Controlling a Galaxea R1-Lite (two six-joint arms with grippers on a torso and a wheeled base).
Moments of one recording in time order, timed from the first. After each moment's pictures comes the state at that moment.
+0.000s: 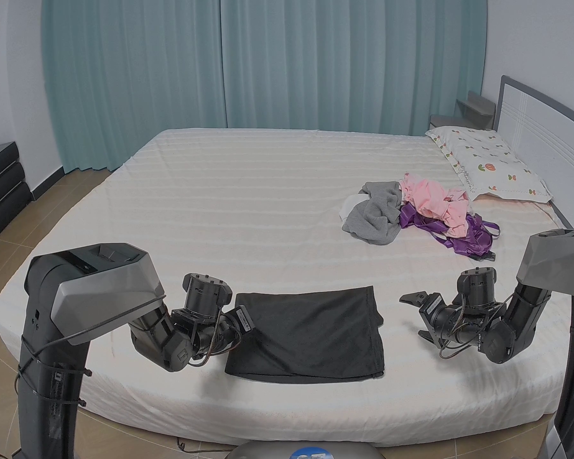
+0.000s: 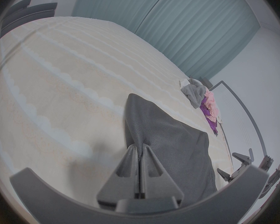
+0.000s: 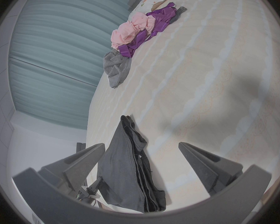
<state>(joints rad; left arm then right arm) -0.42 2.44 -0.96 -0.82 0.00 -0.77 0.21 2.29 -0.61 -1.07 0.15 1.08</state>
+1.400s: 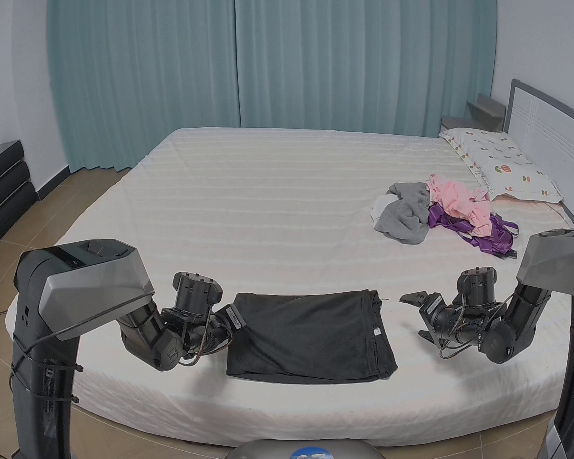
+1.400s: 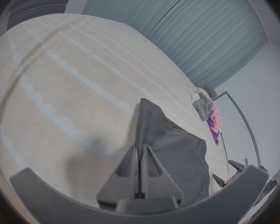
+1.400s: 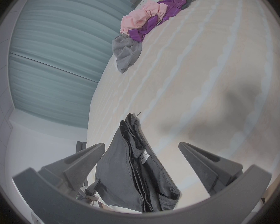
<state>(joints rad) -0.38 2.40 -0.91 -0.82 0.00 -0.84 0.21 2.29 -0.61 -1.07 0.15 1.08</state>
